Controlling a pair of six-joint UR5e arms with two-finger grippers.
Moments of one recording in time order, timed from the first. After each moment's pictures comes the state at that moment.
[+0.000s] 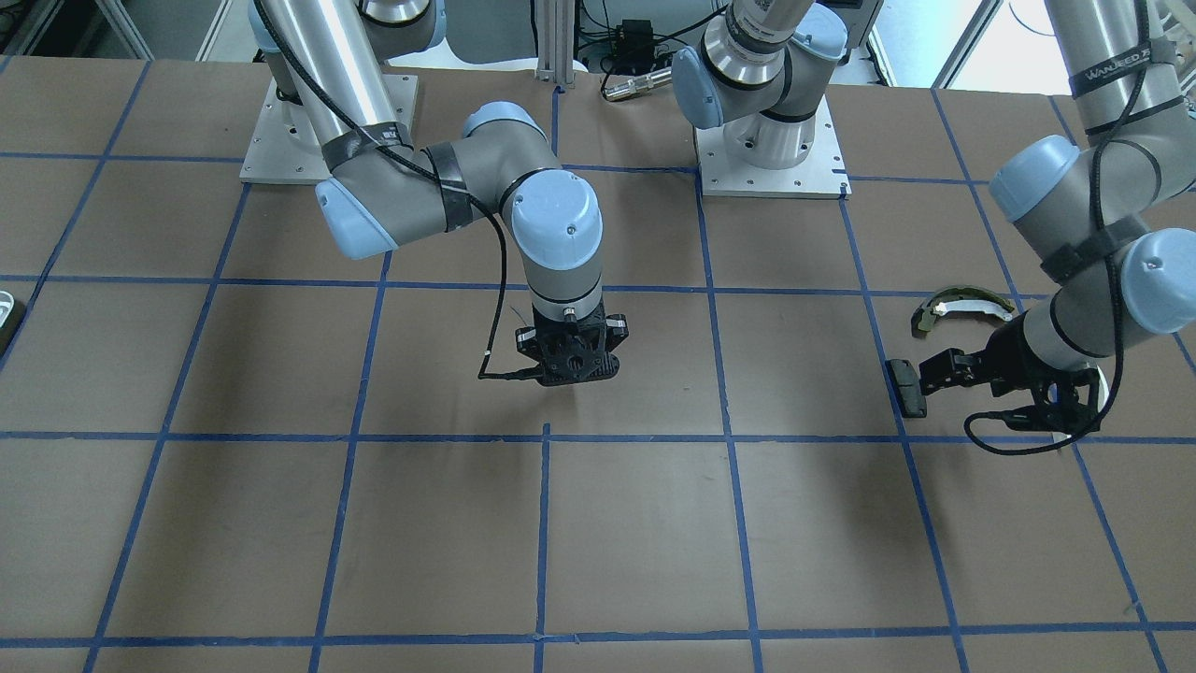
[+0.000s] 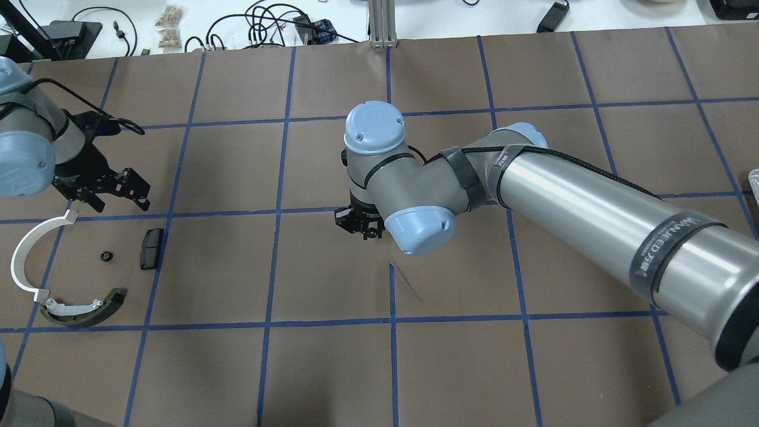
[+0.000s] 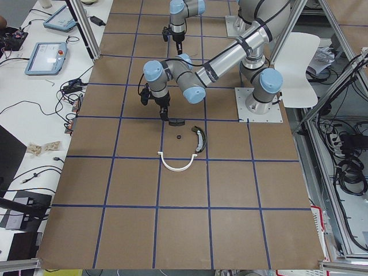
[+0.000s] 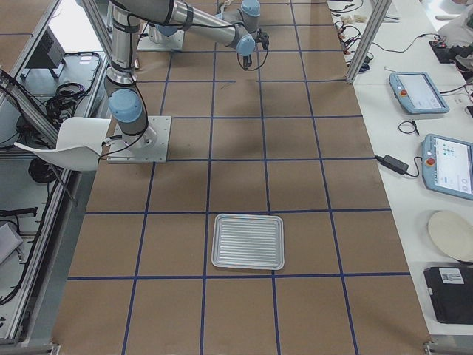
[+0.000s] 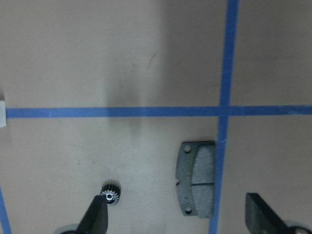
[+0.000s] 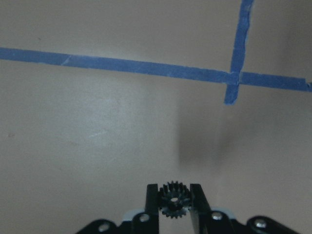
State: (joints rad) left arm -1.13 -1.87 -1.80 -1.16 1.63 0.45; right arm 2.03 -1.12 1.74 -2.18 -1.48 0.34
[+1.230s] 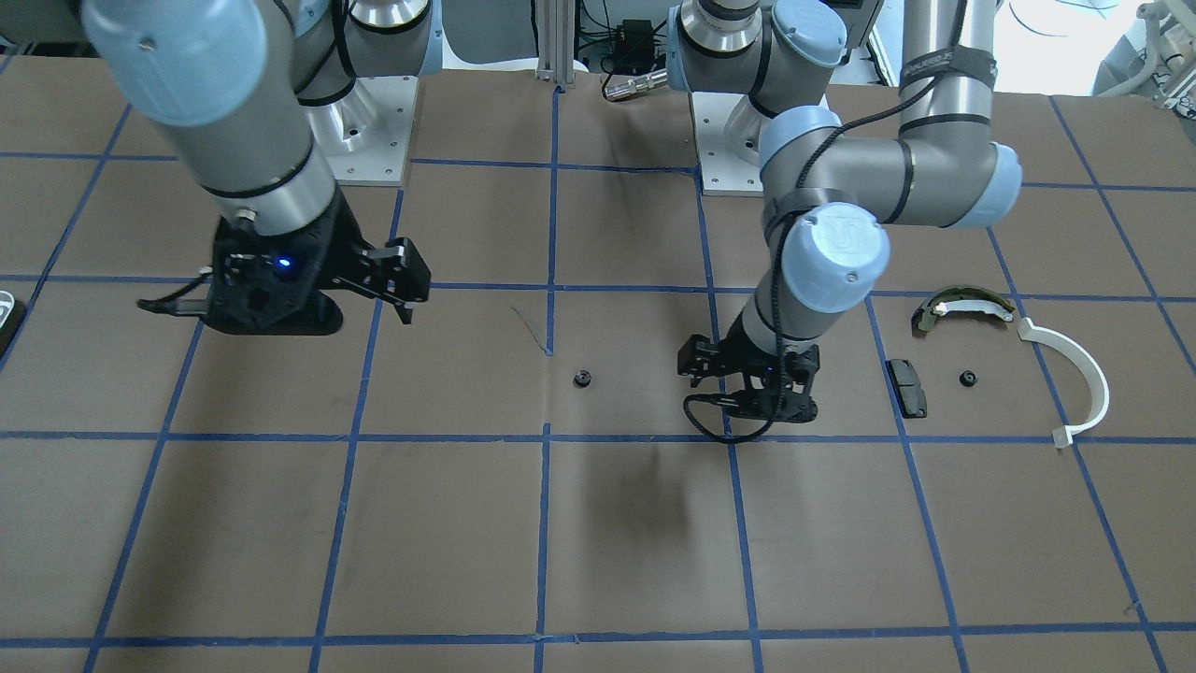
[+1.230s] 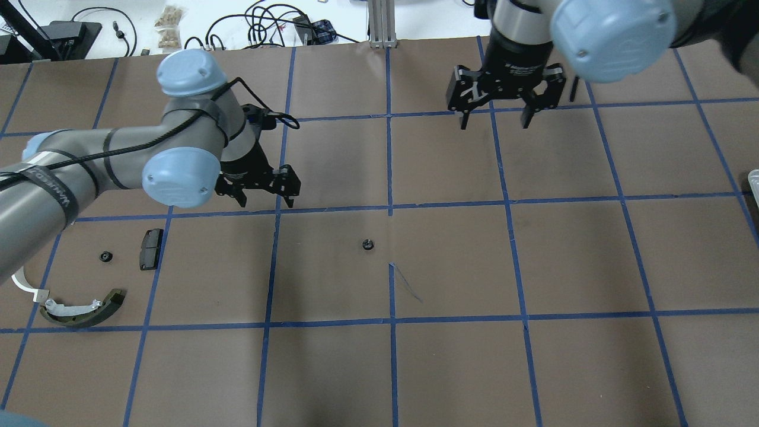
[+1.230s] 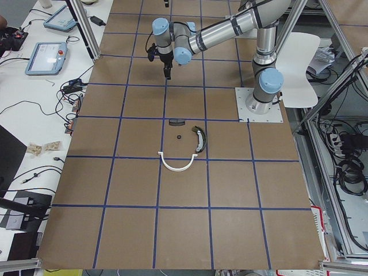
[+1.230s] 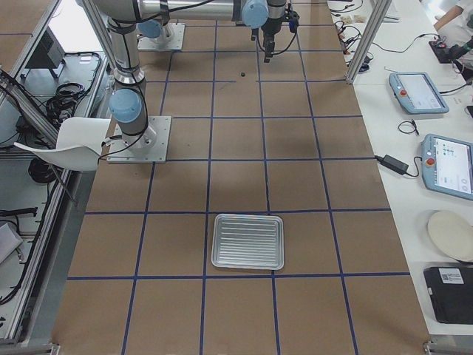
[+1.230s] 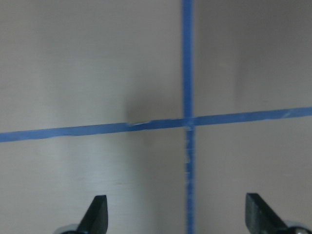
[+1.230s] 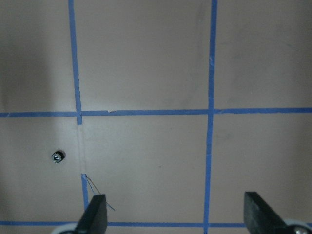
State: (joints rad) left arm -1.65 -1.85 -1.84 -1.10 1.55 0.00; right arm 1.63 -1.41 1.45 -1.56 -1.52 0.08
